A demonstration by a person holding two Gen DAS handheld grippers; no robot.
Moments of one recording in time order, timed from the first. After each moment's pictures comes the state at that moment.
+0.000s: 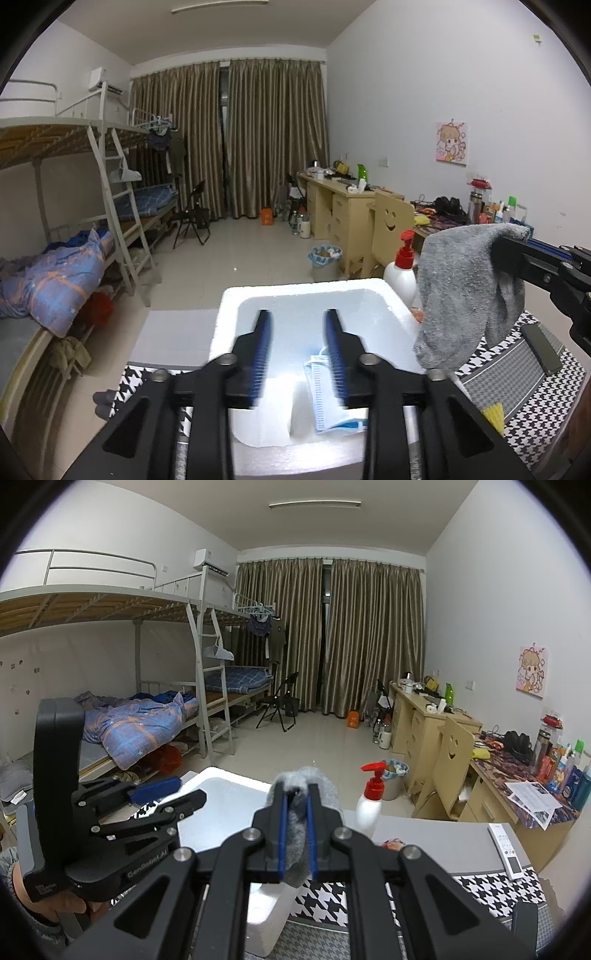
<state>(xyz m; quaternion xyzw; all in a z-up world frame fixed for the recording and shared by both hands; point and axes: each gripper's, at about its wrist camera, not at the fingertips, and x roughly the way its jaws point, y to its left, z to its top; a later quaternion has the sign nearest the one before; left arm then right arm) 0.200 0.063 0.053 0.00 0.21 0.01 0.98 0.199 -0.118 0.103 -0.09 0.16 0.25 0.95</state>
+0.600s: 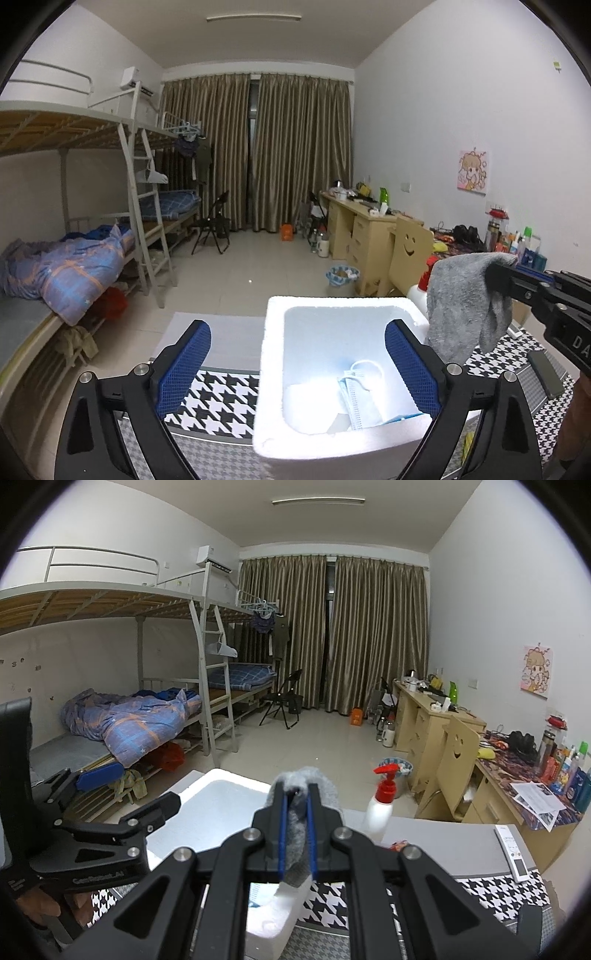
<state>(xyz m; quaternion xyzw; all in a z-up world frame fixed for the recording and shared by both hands) 0.175 0.093 0.061 -0.04 0.17 0.06 0.98 0.207 -0.104 0.101 -0.09 0.17 0.26 0.95</state>
